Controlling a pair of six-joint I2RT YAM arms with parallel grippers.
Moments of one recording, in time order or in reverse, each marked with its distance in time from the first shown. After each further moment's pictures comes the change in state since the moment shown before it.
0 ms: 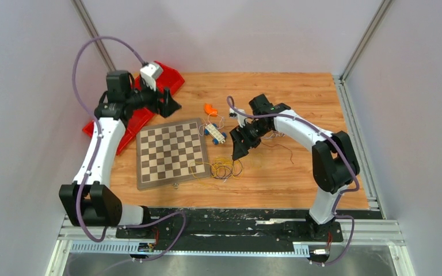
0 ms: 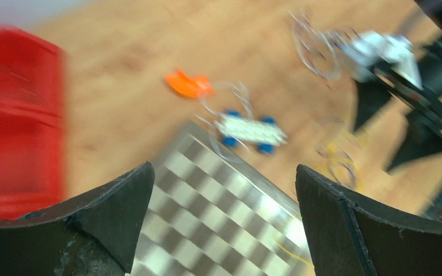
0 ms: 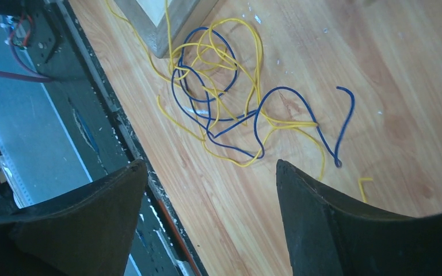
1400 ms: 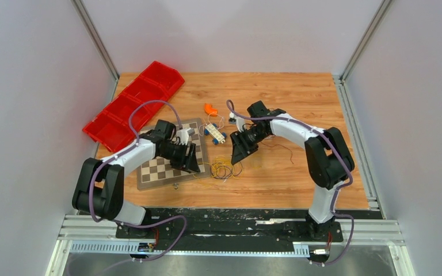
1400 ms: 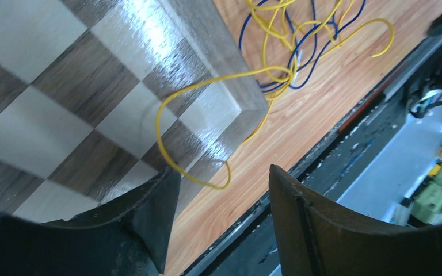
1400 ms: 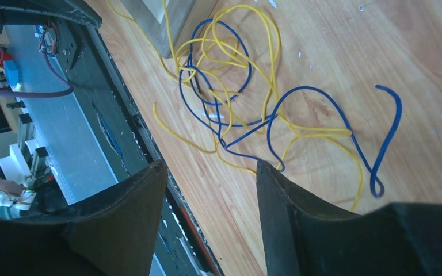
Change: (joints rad) left arm -0.290 0.030 -0.642 -0.050 -0.068 -0.278; right arm 0.026 0.054 -0.074 0.077 -0.068 0.100
